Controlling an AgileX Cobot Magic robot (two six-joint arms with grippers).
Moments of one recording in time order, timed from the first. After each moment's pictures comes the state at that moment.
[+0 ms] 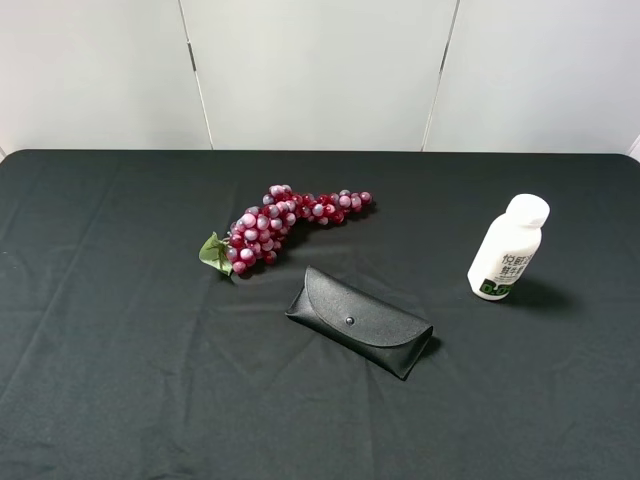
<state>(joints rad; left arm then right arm) 0.00 0.00 -0.49 0.03 1.06 0.04 0.11 -0.01 -0.50 0.00 1.03 0.03</state>
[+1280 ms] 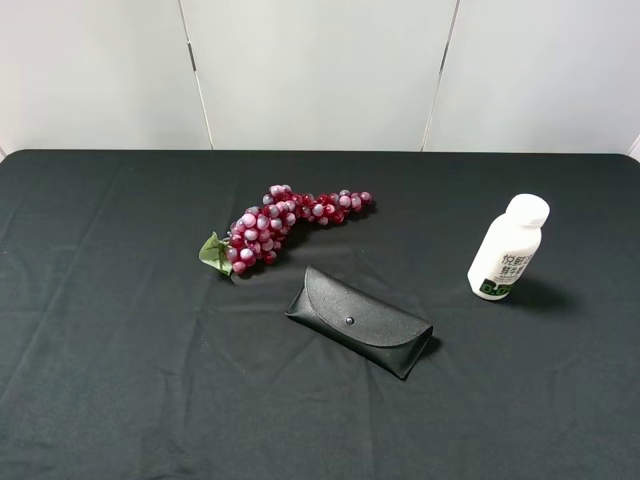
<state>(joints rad) 0.00 0.00 -0.49 0.03 1.06 0.04 0.11 0.05 -0.54 0.00 1.04 0.03</state>
